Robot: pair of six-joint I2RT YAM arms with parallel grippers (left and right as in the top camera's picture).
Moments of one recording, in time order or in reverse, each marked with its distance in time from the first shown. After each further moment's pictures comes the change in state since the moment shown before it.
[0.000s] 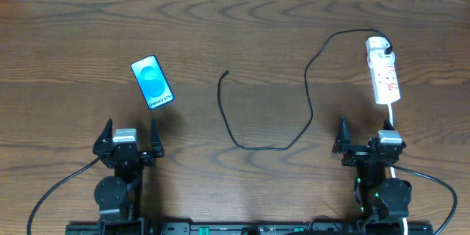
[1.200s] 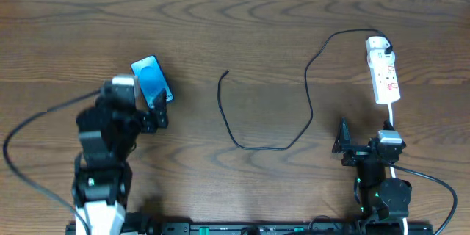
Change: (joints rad) left arm -0.001 0.809 0.555 -0.111 0.218 -0.076; right arm 0.000 0.000 0.000 0.000 0.000 0.000
